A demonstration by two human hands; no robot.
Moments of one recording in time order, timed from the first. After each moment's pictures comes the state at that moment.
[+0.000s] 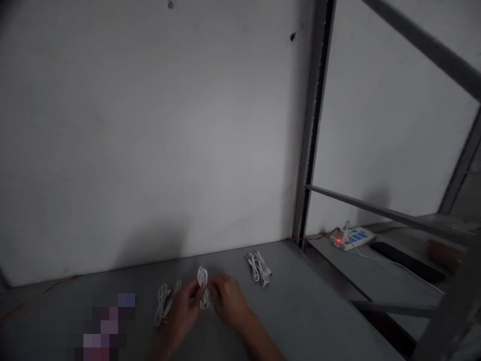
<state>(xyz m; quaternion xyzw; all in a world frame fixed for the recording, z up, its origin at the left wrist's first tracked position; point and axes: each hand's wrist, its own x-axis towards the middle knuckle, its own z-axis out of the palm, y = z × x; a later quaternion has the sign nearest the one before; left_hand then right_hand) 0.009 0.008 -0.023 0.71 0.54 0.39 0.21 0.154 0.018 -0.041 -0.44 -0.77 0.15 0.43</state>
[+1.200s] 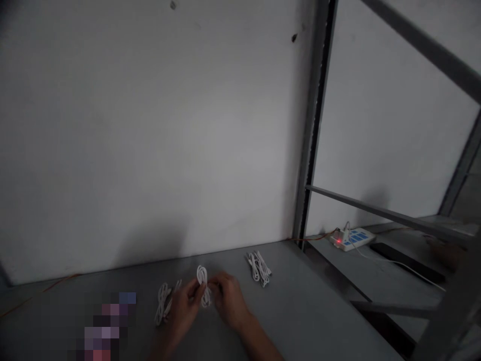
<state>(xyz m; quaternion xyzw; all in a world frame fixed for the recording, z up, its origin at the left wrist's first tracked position) 0.009 0.011 -0.026 0.70 0.53 0.43 0.22 0.150 0.019 -0.047 -0.43 -0.73 0.17 0.50</state>
